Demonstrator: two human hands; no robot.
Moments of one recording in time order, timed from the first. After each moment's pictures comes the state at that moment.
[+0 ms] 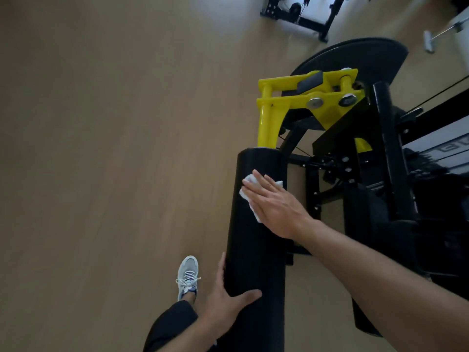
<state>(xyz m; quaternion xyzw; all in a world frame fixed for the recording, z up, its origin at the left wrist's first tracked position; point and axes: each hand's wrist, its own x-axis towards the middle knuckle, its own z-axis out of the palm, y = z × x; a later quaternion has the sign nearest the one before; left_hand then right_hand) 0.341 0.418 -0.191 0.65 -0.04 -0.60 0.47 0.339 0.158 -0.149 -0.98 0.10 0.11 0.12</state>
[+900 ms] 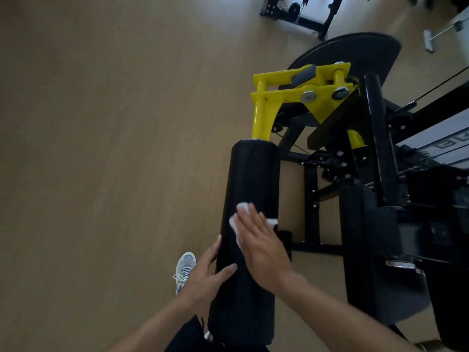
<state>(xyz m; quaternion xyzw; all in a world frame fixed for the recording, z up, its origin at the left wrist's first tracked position) 0.364 0.423 -0.195 0.67 -0.12 -0.56 0.47 0.266 0.261 -0.166 -0.96 0.19 0.00 0.19</state>
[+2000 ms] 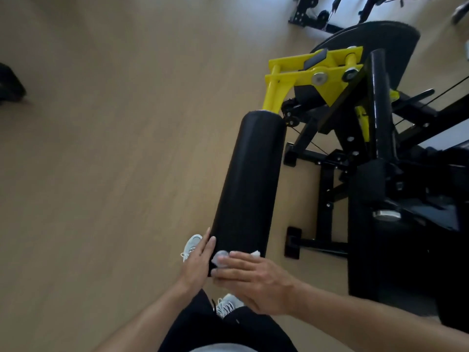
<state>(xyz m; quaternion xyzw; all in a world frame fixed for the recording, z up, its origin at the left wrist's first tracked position) 0.282 0.468 -0.191 0.73 0.02 -0.47 0.49 0.150 0.313 -0.186 -0.95 -0.23 -0.02 0.21</state>
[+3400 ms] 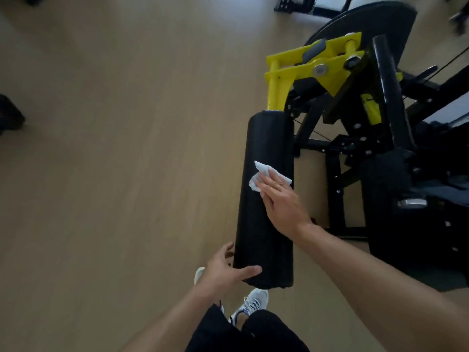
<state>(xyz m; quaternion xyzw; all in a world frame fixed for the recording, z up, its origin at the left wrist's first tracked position) 0.315 0.487 -0.179 0.73 -0.07 -0.57 0.36 0.260 0.266 -0.166 -0.93 0.24 -0.10 0.27</state>
